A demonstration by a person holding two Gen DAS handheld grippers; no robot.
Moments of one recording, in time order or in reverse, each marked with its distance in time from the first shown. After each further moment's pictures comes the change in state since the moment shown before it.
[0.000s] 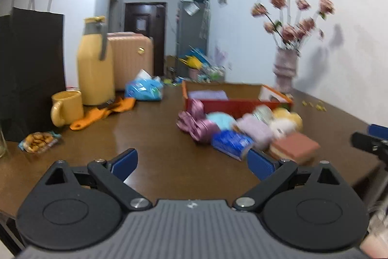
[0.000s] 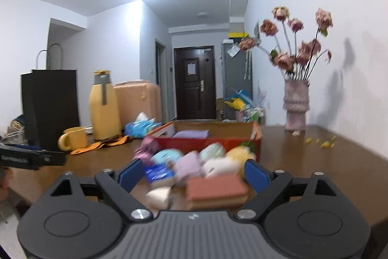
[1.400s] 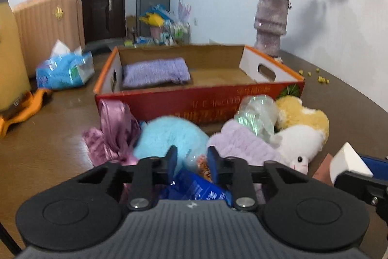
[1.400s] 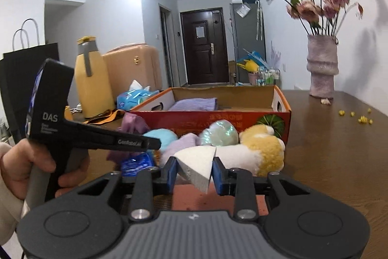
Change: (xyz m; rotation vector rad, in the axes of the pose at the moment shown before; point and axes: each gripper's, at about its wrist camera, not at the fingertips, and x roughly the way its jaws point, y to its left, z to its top) left arm 0.262 -0.056 0.053 0.043 0.242 -0.167; right arm 0.156 -0.042 0.005 0.047 0.198 0.062
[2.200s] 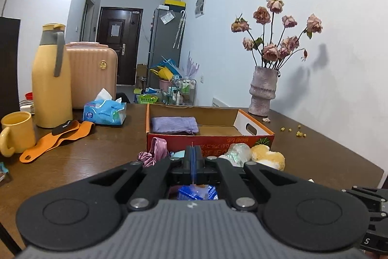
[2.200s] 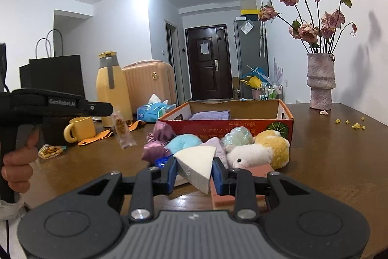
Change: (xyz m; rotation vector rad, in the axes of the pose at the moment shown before) left arm -0.186 0.017 -0.036 -0.072 -0.316 0.012; right arm -0.076 0.050 -0.021 -0.020 -0.098 0.012
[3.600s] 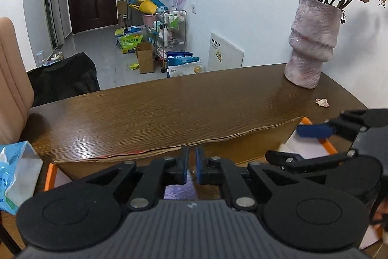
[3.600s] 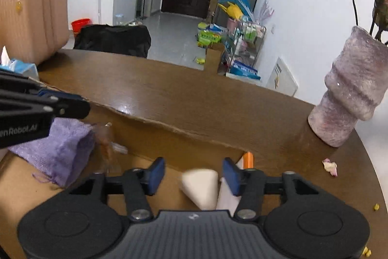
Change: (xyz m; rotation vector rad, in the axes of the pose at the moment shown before) left arm 0.465 -0.007 0.104 0.114 0.409 -0.020; right arm 0.438 -0.191 0.160 -0.194 0.484 -0.208
